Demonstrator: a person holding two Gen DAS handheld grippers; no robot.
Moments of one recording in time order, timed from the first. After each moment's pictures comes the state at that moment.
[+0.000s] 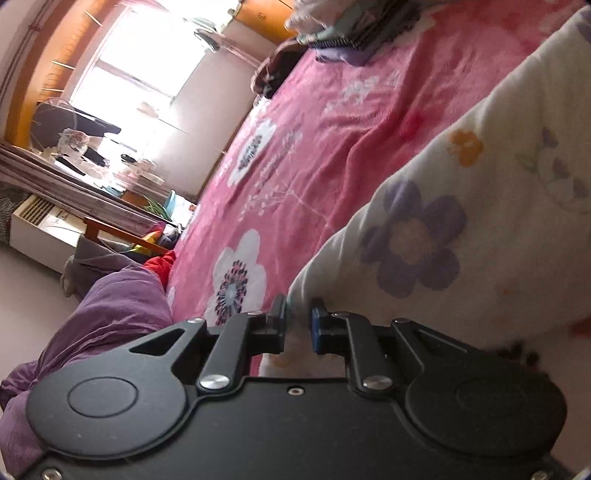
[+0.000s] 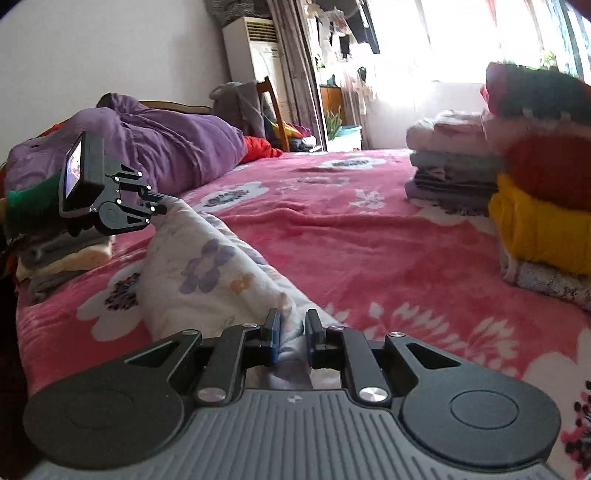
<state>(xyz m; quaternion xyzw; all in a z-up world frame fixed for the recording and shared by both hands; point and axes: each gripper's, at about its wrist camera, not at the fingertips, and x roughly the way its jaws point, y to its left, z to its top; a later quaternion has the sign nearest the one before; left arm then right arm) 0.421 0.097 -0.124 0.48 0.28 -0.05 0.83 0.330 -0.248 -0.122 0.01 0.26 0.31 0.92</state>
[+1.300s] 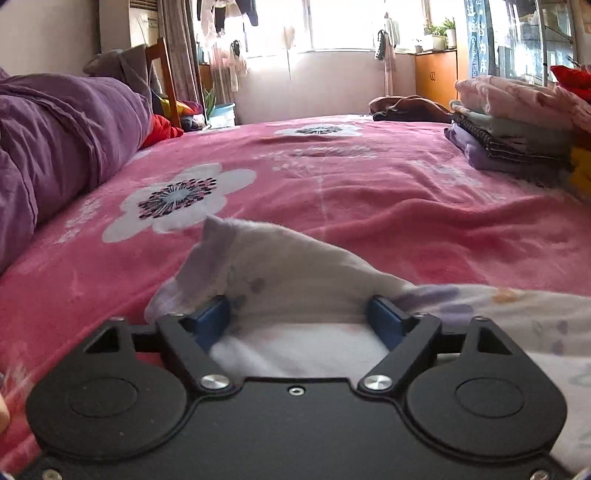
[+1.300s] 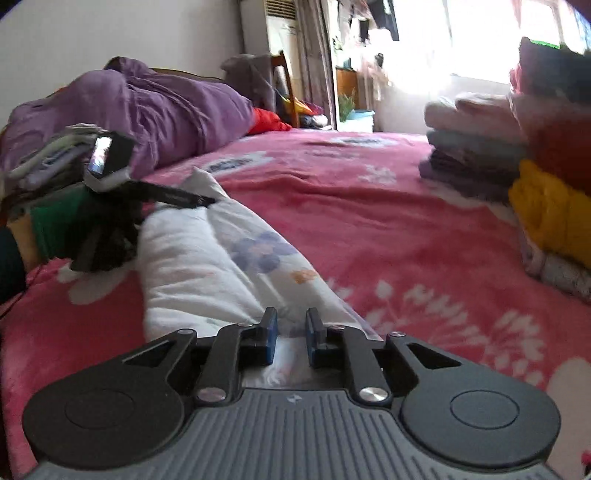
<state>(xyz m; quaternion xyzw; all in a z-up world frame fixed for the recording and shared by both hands) 0.432 0.143 -0.166 0.05 0.28 0.03 0.96 0.344 -0.233 -0.149 -0.04 0.27 0.32 0.91</state>
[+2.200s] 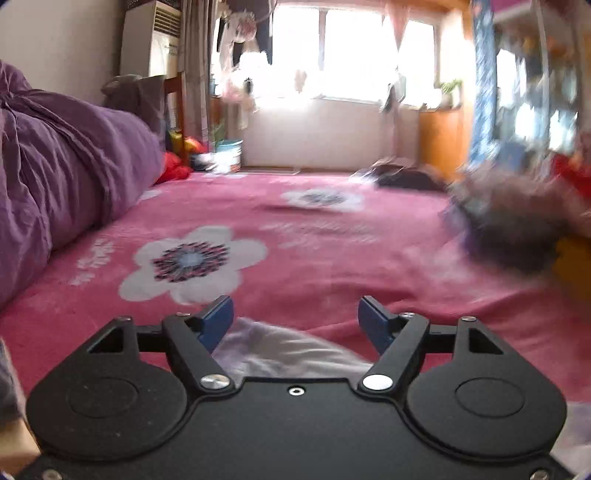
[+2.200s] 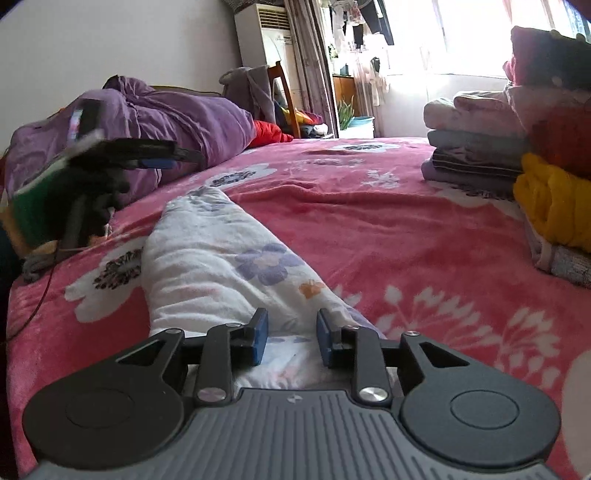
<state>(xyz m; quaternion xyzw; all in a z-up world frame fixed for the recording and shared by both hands) 0.413 0.153 -0.100 -0.03 0.21 0.00 0.98 0.342 -0.232 -0.153 0.00 0.26 0.33 0.91</state>
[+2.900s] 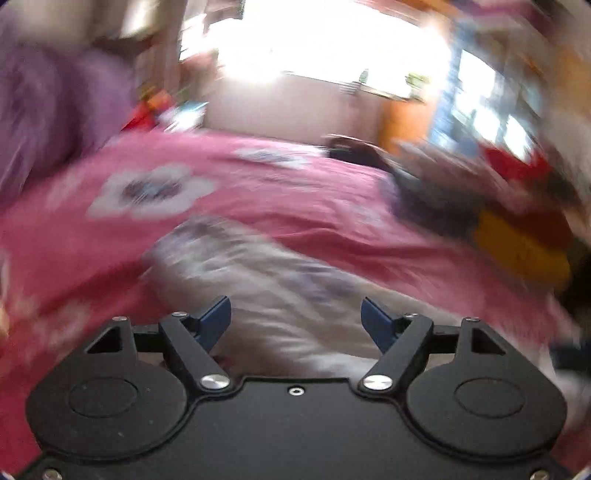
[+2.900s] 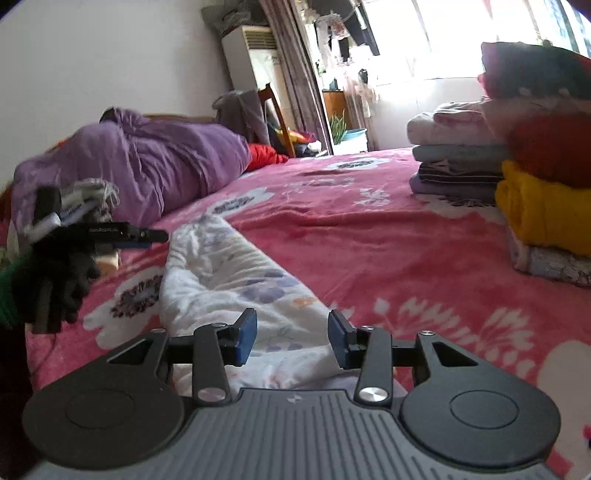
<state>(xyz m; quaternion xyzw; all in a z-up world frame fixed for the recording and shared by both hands) 0.346 0.166 -0.133 -0.14 0.26 -0.03 0.95 0.330 -0.259 -0.134 0.04 0.25 0.33 0.91</state>
